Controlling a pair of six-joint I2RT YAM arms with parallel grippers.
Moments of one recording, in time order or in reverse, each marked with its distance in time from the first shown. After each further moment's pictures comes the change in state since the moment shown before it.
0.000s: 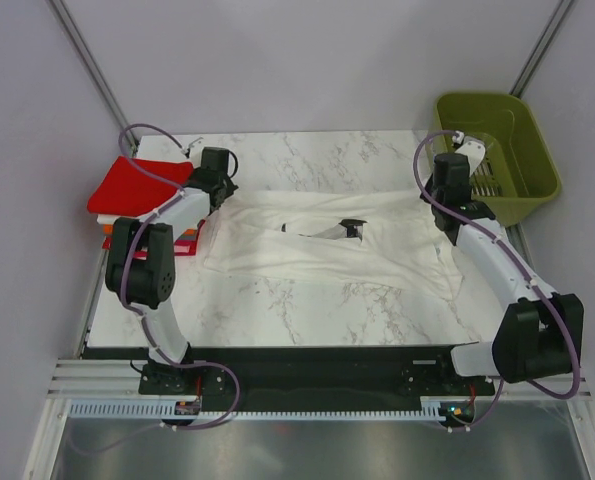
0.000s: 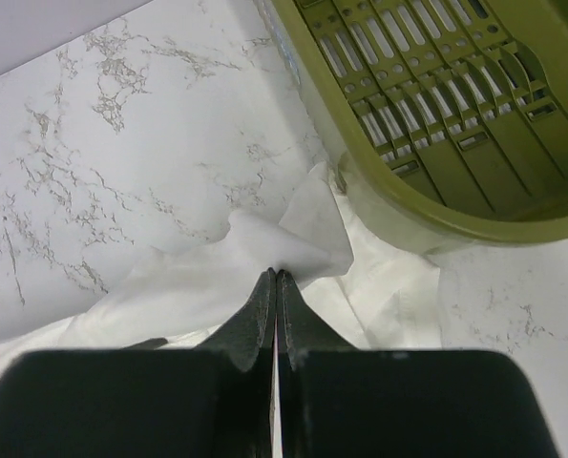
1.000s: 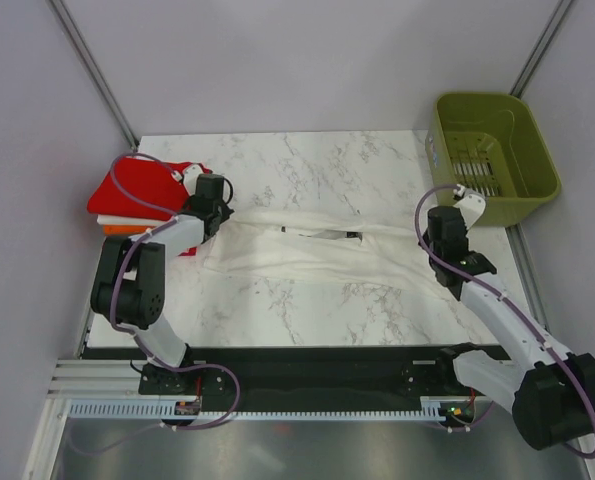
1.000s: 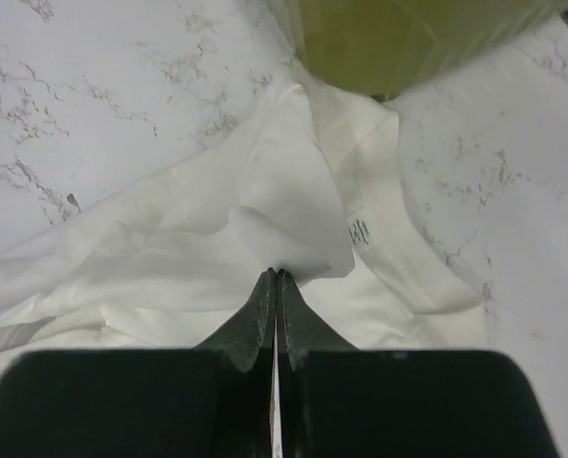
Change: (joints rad) left arm -0.004 -0.164 -0.321 0.141 -0.002 -0.031; right arm 0.118 -0.321 -0.370 -0.035 0.123 0.126
